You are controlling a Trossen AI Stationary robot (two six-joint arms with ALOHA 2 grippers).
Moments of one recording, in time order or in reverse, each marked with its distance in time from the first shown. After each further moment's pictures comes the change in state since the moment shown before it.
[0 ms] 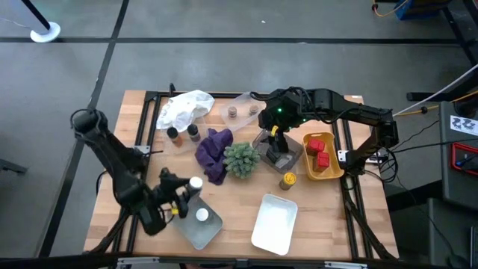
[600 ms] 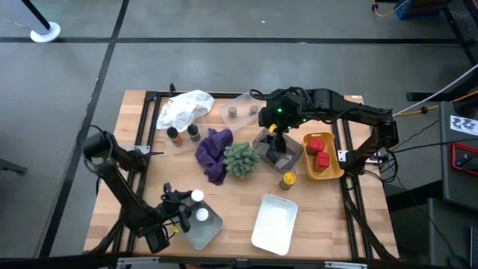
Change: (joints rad) left arm -0.125 0.332 0.000 0.015 -0.148 -0.229; right arm 0.000 0.000 0.000 0.004 0.000 0.119
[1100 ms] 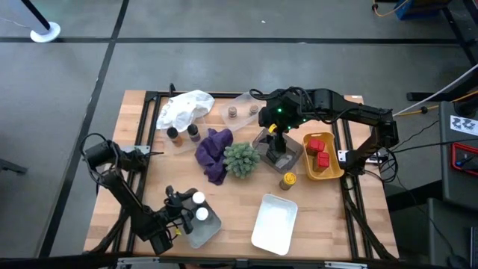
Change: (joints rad) left arm 0.000 0.126 0.000 0.026 -0.026 -0.032; right arm 0.000 0.000 0.000 0.001 0.000 0.017
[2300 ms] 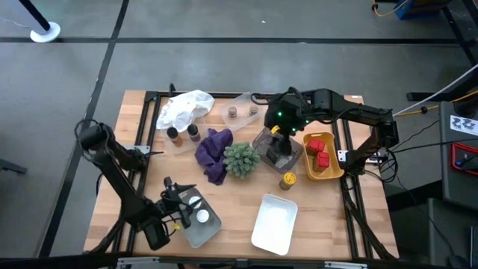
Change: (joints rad) left arm 0.038 -0.210 0.008 0.012 -0.034 0.284; right arm 0.004 0.000 0.000 -0.159 0.000 0.125
